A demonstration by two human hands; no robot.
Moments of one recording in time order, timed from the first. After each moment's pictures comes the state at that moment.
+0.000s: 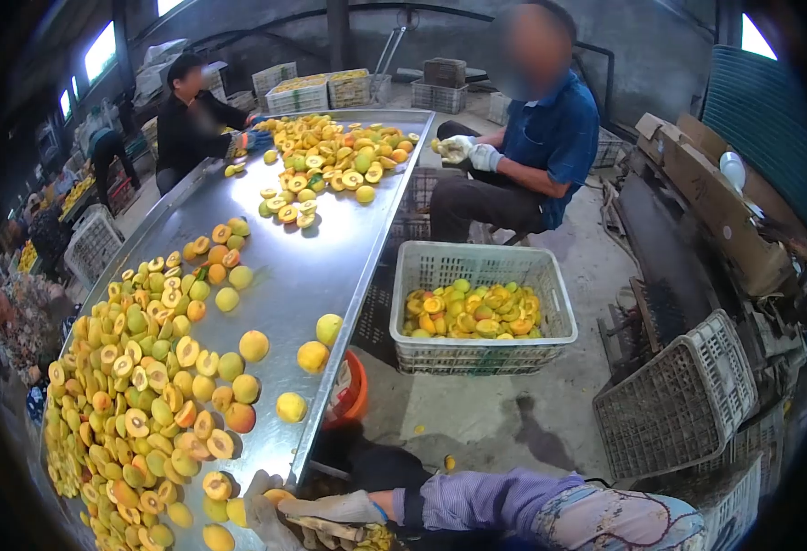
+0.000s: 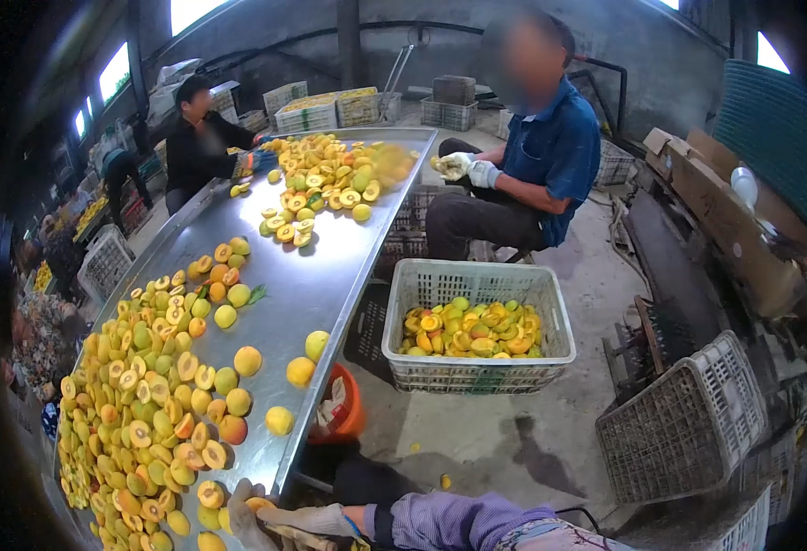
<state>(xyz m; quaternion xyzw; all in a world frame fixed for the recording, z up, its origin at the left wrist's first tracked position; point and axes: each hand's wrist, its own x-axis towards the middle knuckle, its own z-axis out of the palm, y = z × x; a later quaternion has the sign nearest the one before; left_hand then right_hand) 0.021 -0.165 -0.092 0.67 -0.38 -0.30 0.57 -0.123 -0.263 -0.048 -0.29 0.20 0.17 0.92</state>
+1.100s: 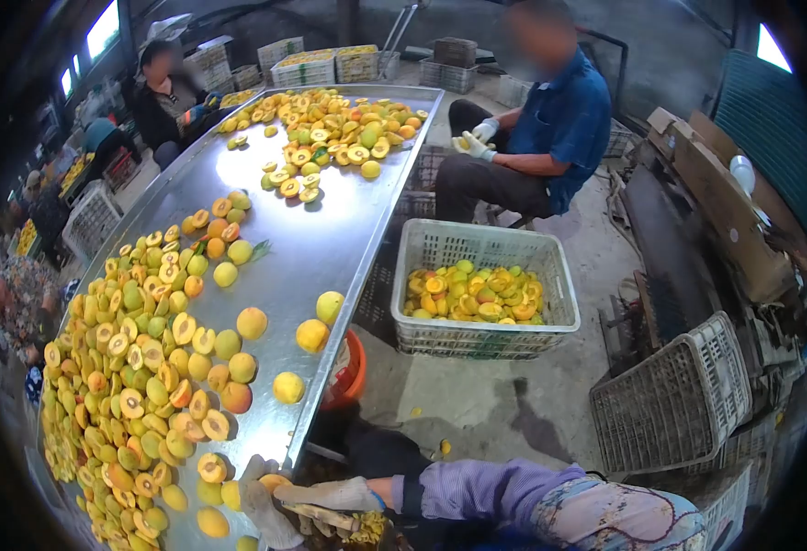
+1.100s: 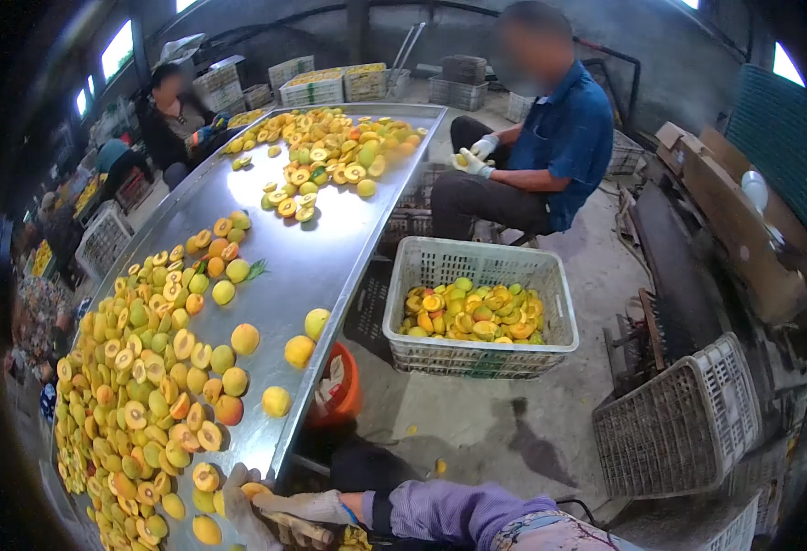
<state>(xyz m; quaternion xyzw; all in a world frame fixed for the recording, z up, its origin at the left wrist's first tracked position) -0.012 -0.172 -0.077 0.57 -0.16 -0.30 0.75 -0.116 -0.258 -0.068 -0.29 0.19 0.19 0.92</state>
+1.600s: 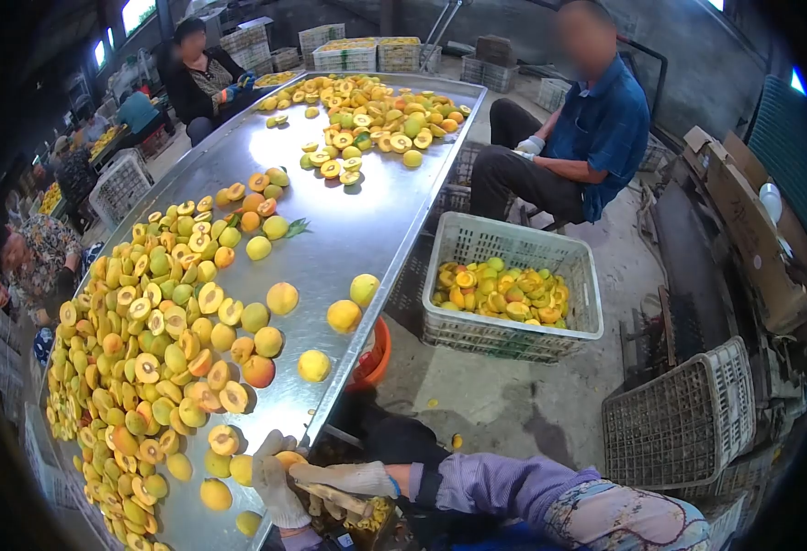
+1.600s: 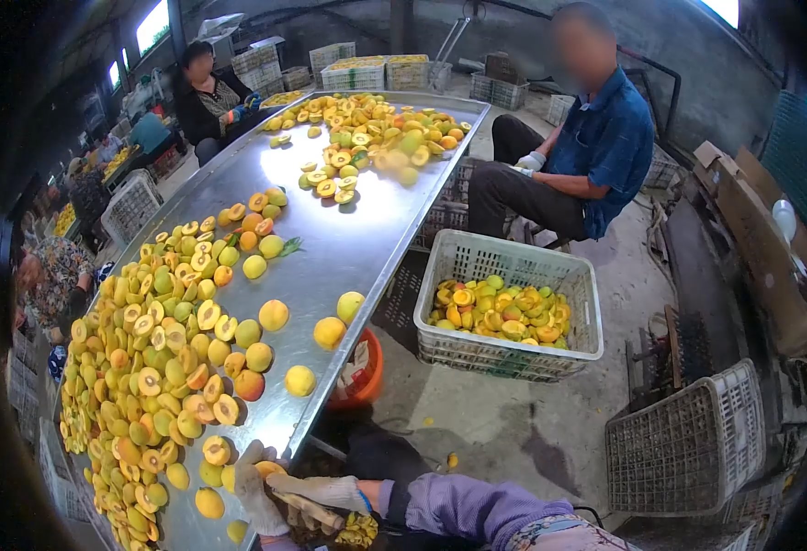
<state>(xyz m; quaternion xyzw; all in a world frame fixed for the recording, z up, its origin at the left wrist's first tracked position) -0.002 -0.171 -0.074 0.56 -0.25 -0.31 0.72 -0.108 -0.252 -0.095 -0.38 0.17 0.13 0.90</state>
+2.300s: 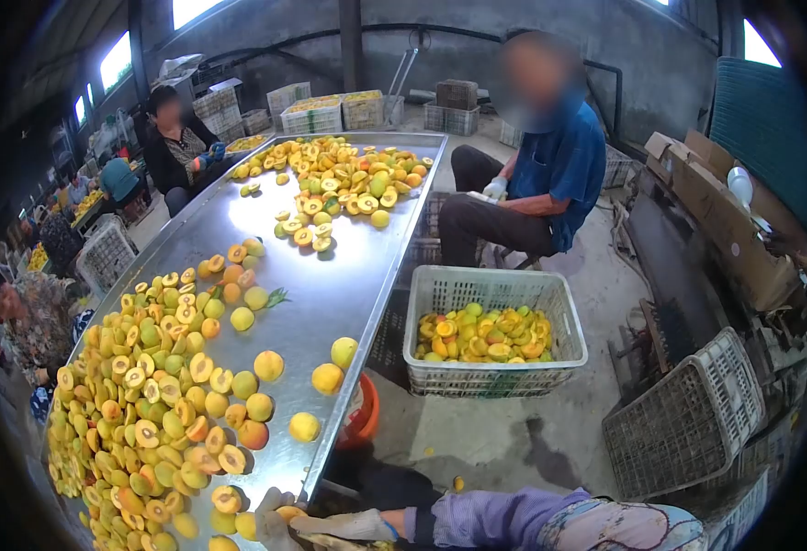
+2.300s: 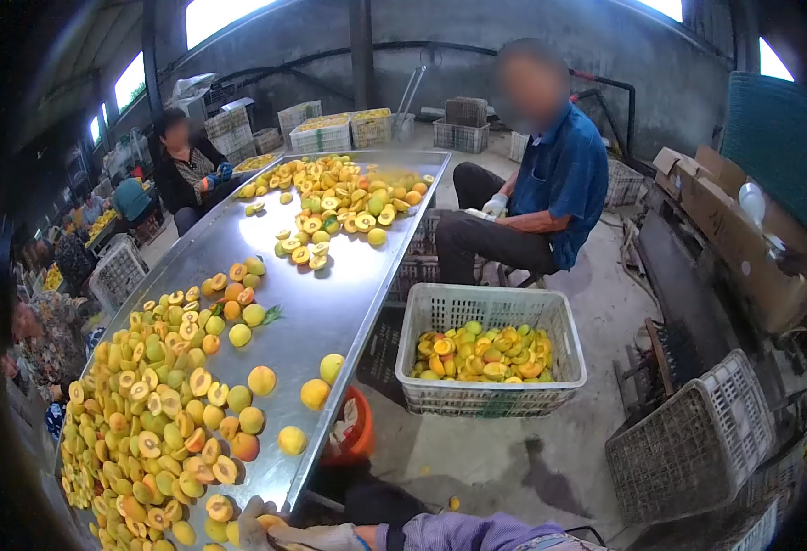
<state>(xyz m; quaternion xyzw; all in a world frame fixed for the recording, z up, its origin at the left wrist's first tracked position) 0.002 -0.162 -0.073 0.61 -0.28 -0.34 0.66 -0.097 -0.246 -0.136 -0.30 0.19 0.13 0.93</state>
